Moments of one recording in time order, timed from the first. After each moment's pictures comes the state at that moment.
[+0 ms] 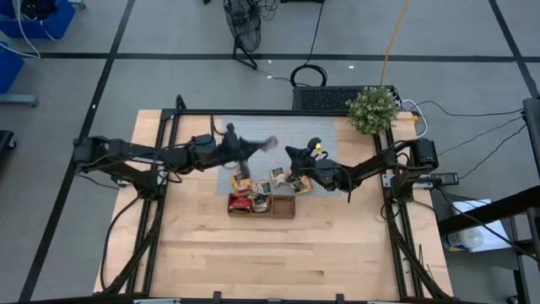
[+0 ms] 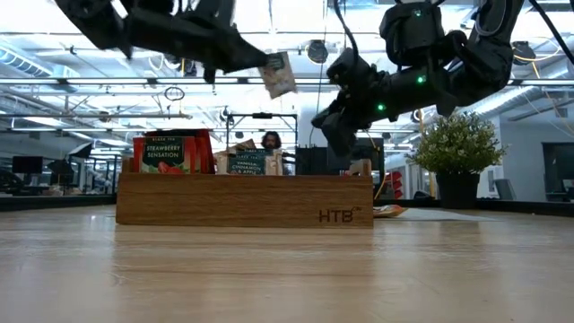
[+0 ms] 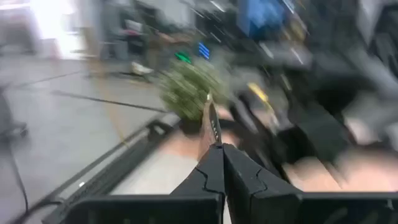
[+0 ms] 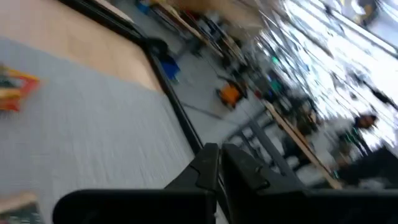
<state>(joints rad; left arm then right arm) 0.14 1.33 0.65 0.65 -0.19 -0.01 -0.03 1.75 0.61 1.06 0.71 -0.68</state>
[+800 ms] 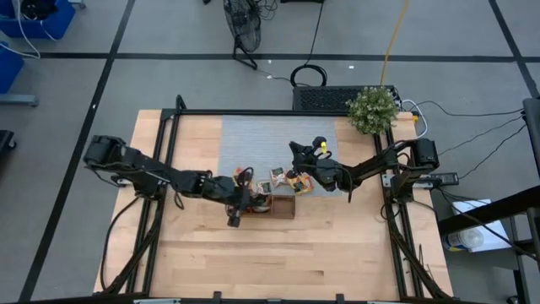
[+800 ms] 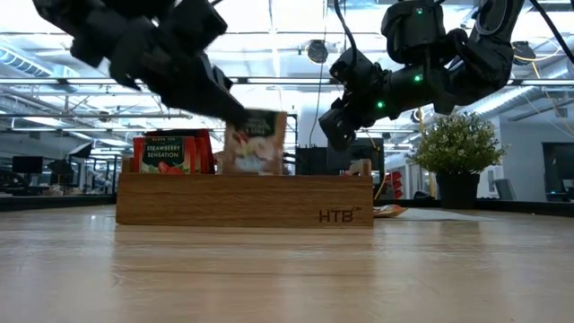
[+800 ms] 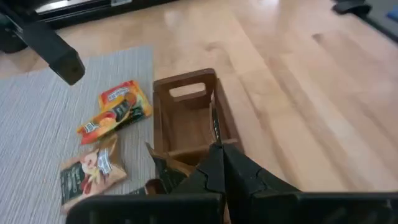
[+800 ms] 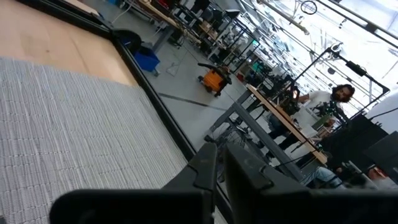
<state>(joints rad) -0.17 1.47 0.65 0.31 -0.02 0.13 -0.03 1.75 0.61 1.08 0.84 -0.61</state>
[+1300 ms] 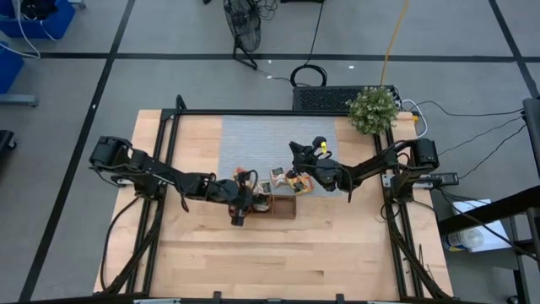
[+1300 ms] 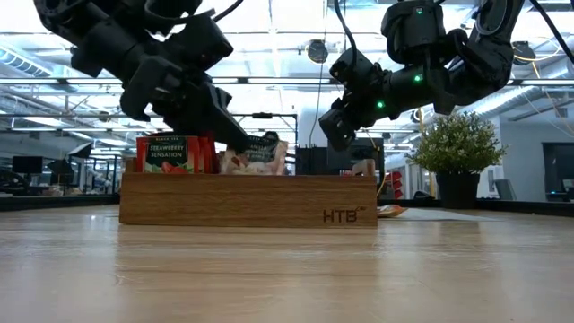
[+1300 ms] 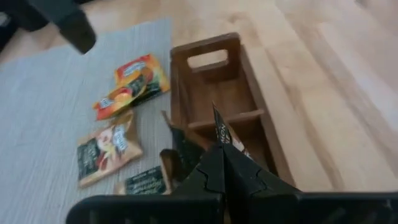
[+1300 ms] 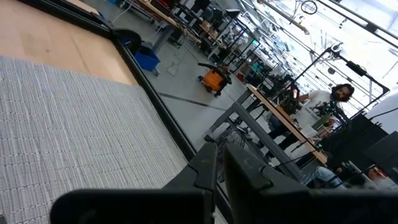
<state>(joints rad) -0.18 1.55 0.65 0.32 -0.13 0.13 -0.03 1.75 0.61 1.07 0.84 -0.61</state>
